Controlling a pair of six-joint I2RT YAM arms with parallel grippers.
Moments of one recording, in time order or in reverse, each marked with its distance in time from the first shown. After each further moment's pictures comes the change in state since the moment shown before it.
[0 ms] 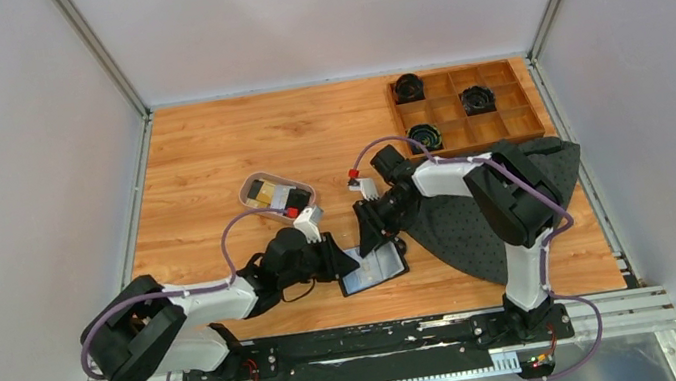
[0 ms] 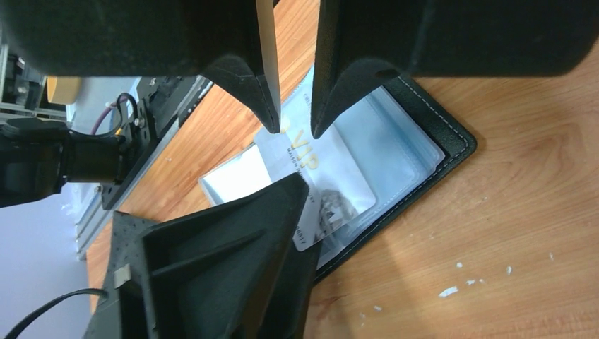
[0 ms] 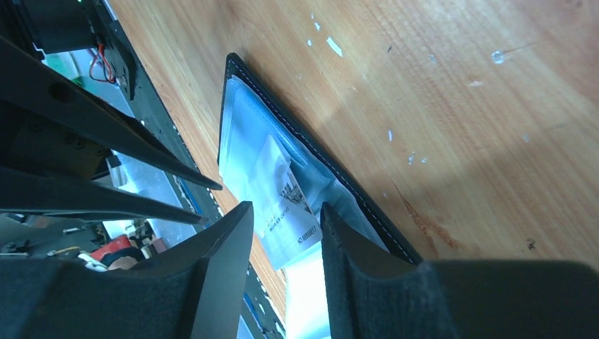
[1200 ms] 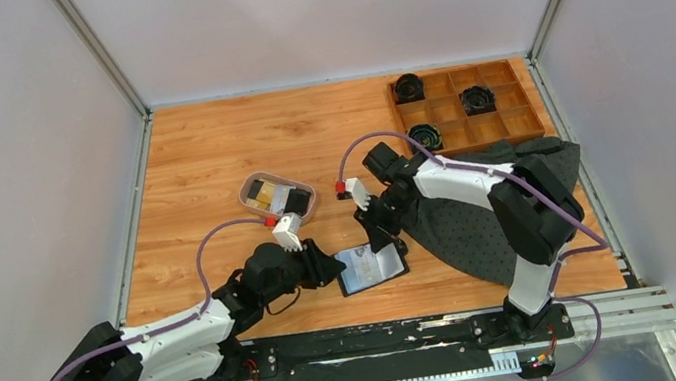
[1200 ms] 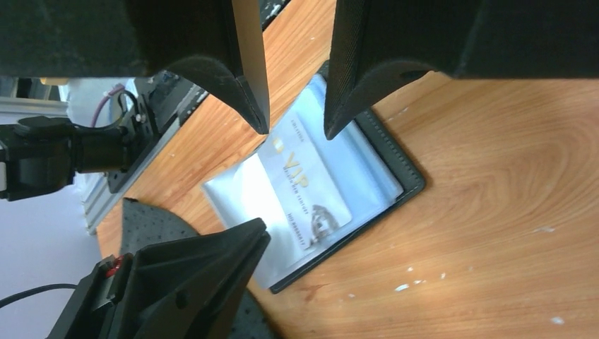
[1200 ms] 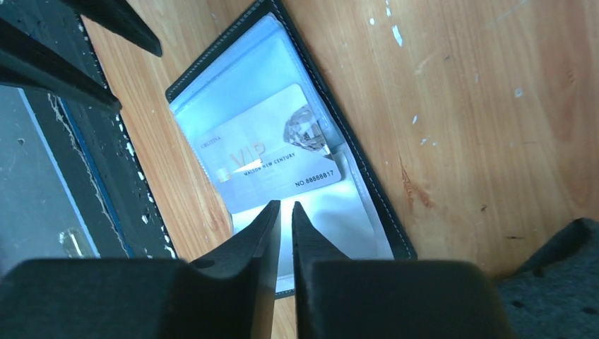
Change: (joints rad) left arm 0.000 -0.327 -0.109 -0.106 -0.092 0.021; right arm 0.087 -0.163 0.052 -0.209 0.210 -0.510
